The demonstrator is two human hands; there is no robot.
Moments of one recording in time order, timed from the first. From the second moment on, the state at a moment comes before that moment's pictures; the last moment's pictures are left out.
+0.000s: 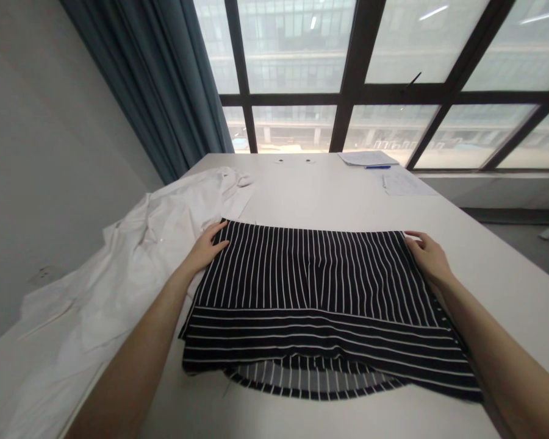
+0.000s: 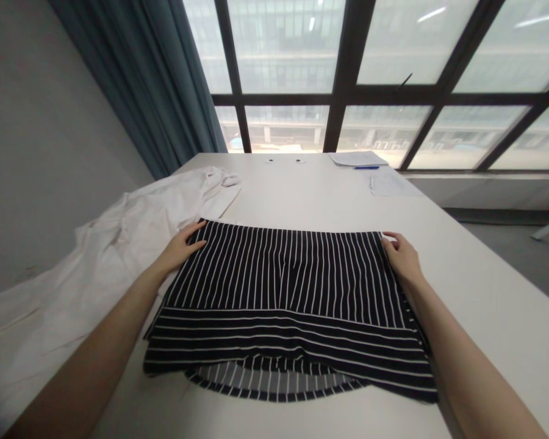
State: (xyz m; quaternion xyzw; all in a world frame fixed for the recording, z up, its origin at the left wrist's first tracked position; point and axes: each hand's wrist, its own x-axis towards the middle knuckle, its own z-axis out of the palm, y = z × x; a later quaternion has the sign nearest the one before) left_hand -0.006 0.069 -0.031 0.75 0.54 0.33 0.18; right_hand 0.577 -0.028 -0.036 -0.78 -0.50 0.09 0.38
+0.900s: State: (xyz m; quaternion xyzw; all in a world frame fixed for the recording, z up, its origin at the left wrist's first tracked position) left_hand 0.088 0.016 0.011 0.84 0.49 0.22 -0.06; right_hand 0.491 -0.033 -0.017 -0.60 -0.75 0.00 0.28
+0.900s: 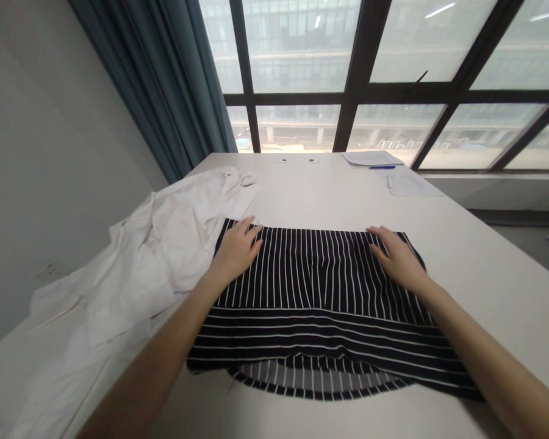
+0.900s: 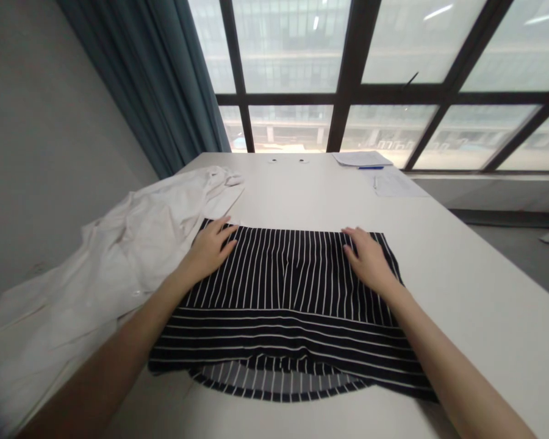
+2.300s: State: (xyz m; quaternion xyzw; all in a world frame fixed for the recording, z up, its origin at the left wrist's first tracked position) left_hand 0.163 -0.104 -0.014 0.90 0.28 0.23 0.22; right_hand 0.411 -0.028 -0.001 -0.39 -0.89 0.13 0.17
